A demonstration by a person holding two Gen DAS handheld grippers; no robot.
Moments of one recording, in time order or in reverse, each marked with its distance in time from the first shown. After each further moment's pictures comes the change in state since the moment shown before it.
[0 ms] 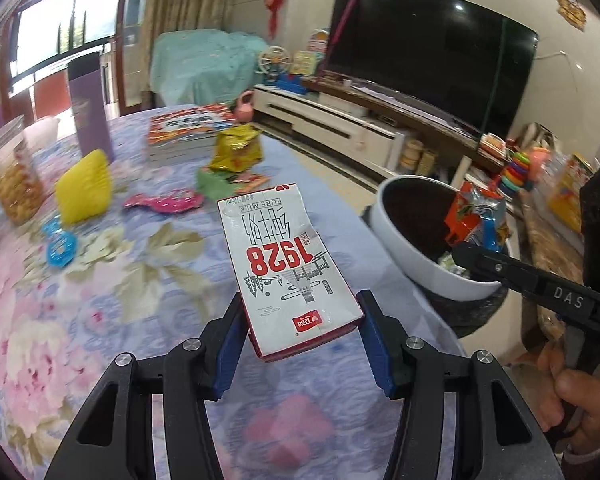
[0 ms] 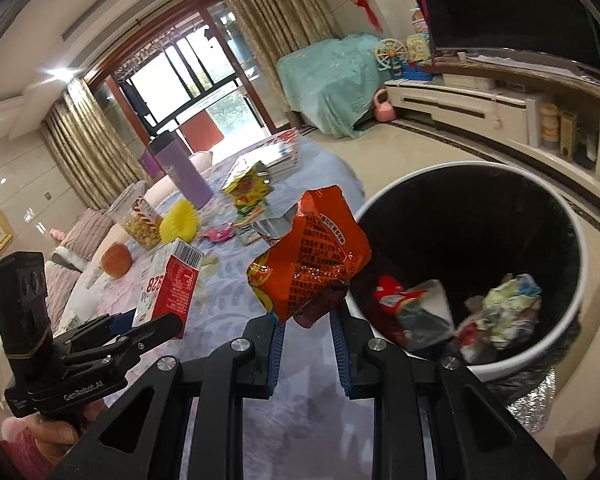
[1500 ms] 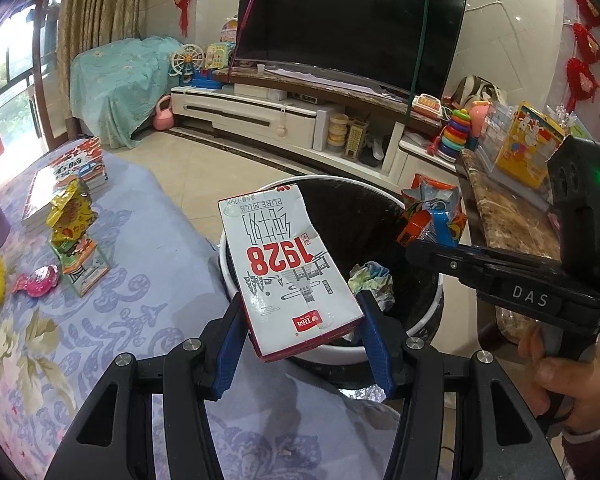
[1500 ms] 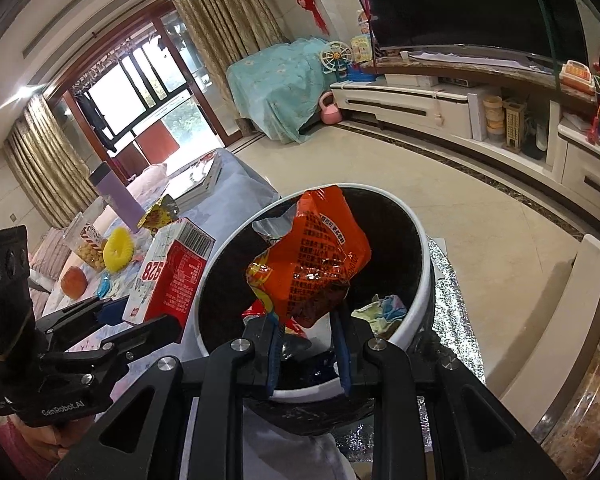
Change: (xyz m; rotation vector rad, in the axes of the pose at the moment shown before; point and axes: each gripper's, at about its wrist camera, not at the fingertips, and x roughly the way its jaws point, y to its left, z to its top) left arm 0.084 -0.104 0.056 0.167 0.059 -0.141; right arm -0.035 -0.084 0.017 0.067 -0.001 -0.139
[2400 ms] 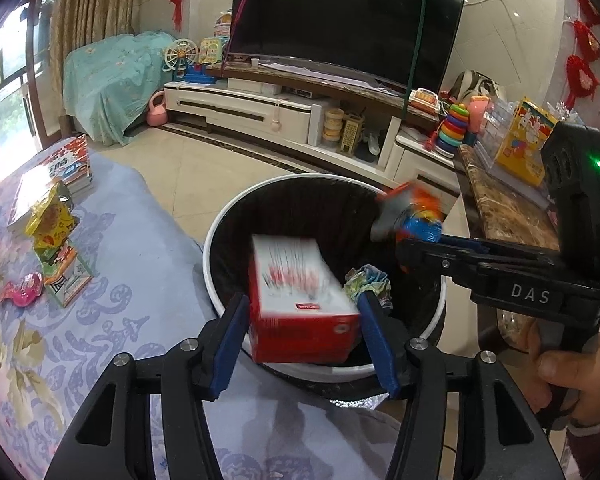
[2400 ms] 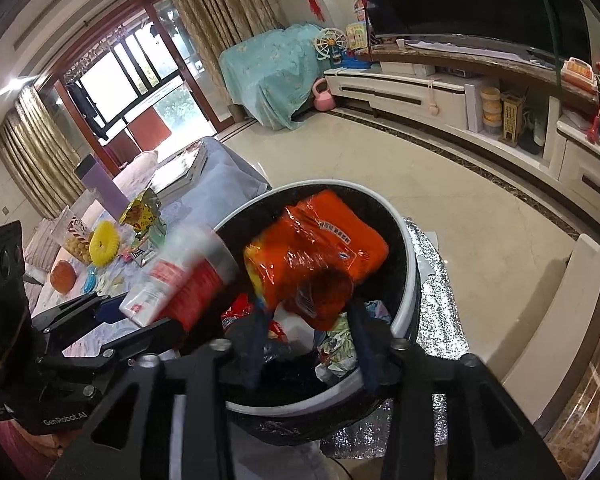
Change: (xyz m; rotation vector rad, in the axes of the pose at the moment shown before) left arm 0.018 -0.004 0.010 -0.001 0.018 -0.019; right arm 0.008 -0.011 0.008 -0.006 0.051 -0.032
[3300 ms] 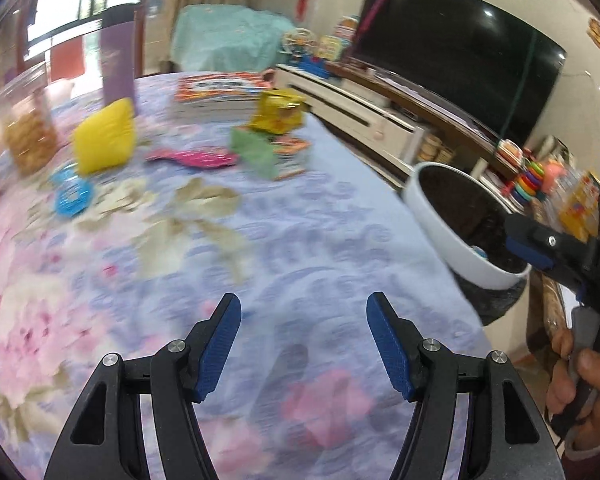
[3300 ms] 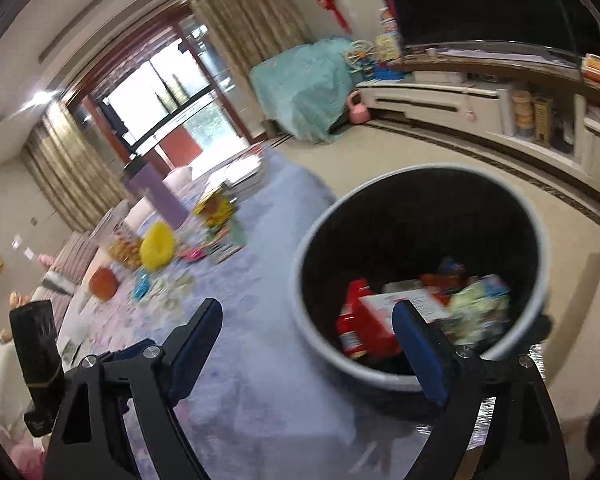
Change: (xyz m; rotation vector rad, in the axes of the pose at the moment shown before) left arm -0.110 0.114 -0.114 -0.310 -0.038 0.188; right arm 0.008 0.083 -0.026 0.004 -0.057 0.137
